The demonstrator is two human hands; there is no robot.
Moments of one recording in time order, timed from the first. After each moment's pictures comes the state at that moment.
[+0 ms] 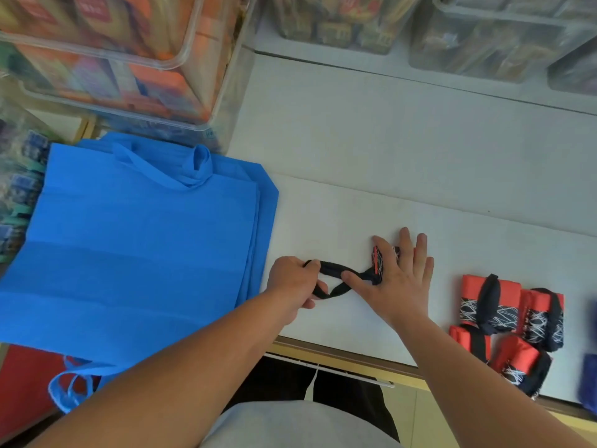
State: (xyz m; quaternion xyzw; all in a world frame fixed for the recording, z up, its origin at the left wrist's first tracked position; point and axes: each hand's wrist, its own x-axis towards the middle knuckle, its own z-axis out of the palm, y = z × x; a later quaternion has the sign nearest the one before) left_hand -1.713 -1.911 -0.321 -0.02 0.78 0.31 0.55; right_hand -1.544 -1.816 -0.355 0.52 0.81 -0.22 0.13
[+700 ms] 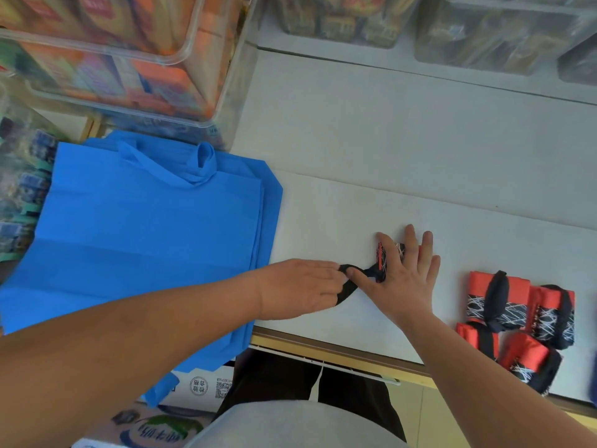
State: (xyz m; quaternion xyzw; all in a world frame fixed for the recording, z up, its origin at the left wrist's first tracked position) left_hand -1.757 -1.931 -0.342 0.91 0.39 0.05 0.13; right_hand -1.543 -1.820 -0.363 0.53 0.81 -0.22 0.09
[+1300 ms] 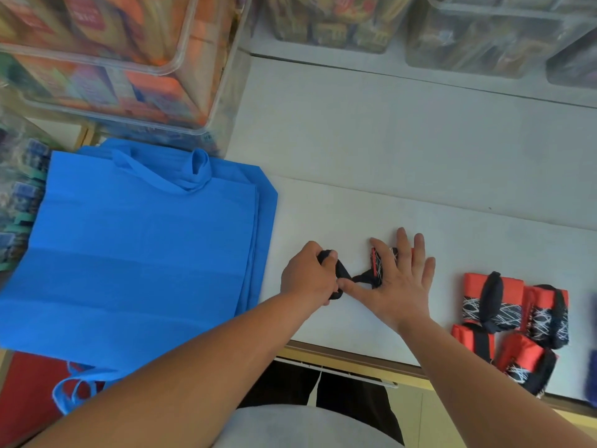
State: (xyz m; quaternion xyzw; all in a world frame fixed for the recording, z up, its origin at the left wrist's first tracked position) left_hand -1.701 -1.900 -0.331 0.16 0.83 0.25 0.48; right_hand -1.545 -1.821 -0.350 0.51 0.81 -0.24 0.13
